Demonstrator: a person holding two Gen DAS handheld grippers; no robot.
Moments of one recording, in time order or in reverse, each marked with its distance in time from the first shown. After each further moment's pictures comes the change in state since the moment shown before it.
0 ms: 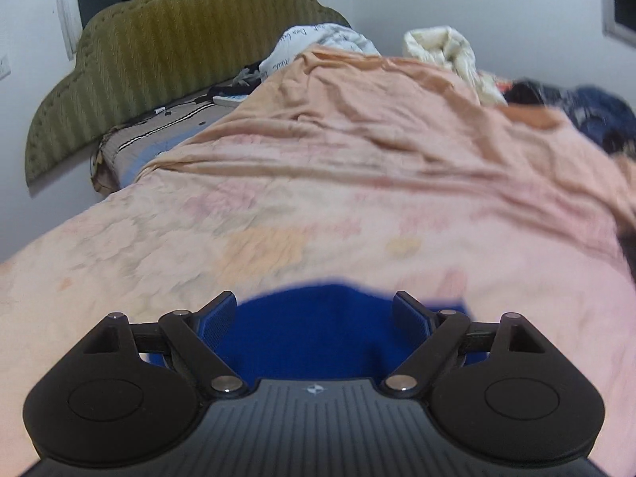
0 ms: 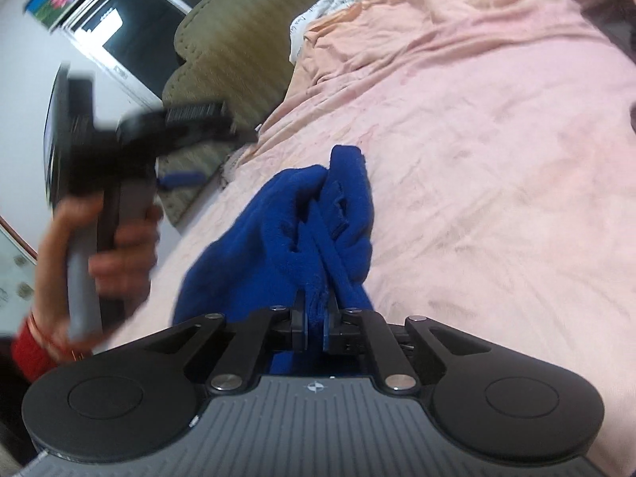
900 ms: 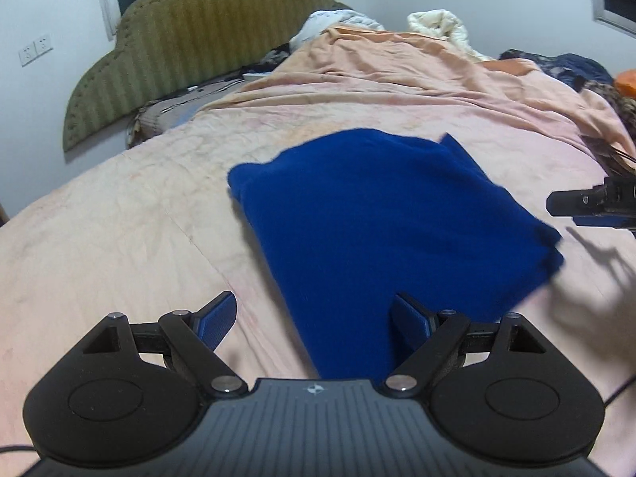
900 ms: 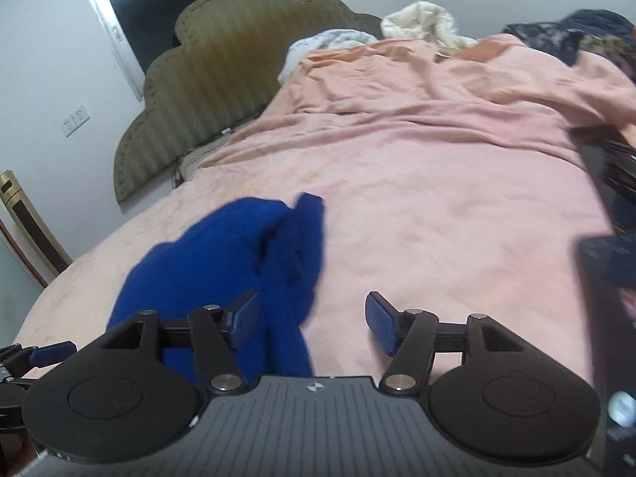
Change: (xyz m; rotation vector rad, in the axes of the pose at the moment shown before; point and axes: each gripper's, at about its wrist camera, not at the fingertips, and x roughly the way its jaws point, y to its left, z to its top) left arm -0.112 0.024 -0.170 -0.012 -0.011 0.034; right arm -0.010 0.024 0.016 -0.271 -0.057 -0.230
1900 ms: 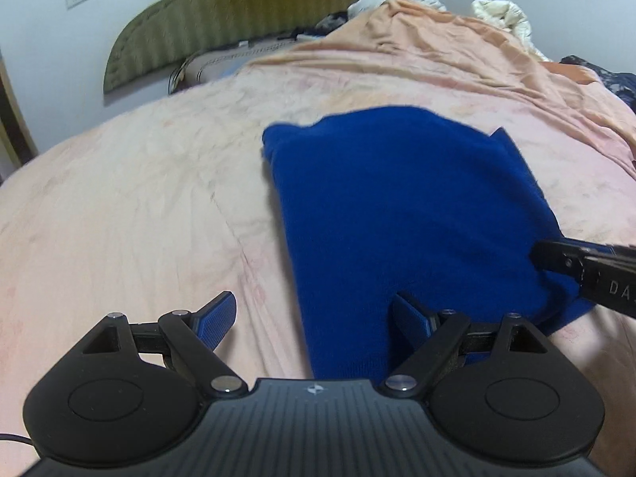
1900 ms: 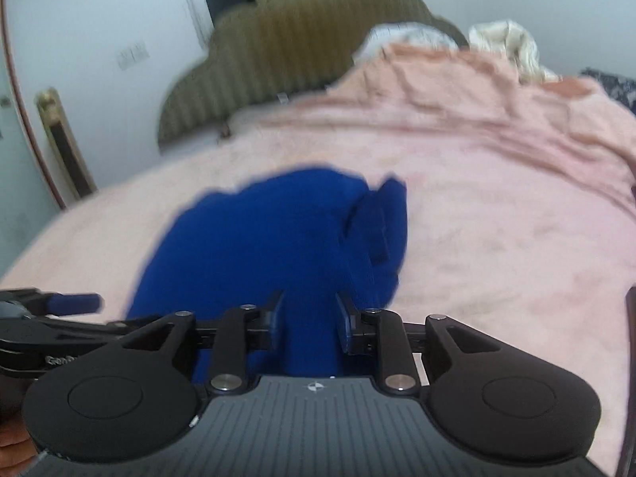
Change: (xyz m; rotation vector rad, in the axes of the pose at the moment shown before) left arm 0.027 -0.002 0.009 -0.181 0.118 0.118; right arm 0.023 0.055 -0.015 -0.245 0.074 0.041
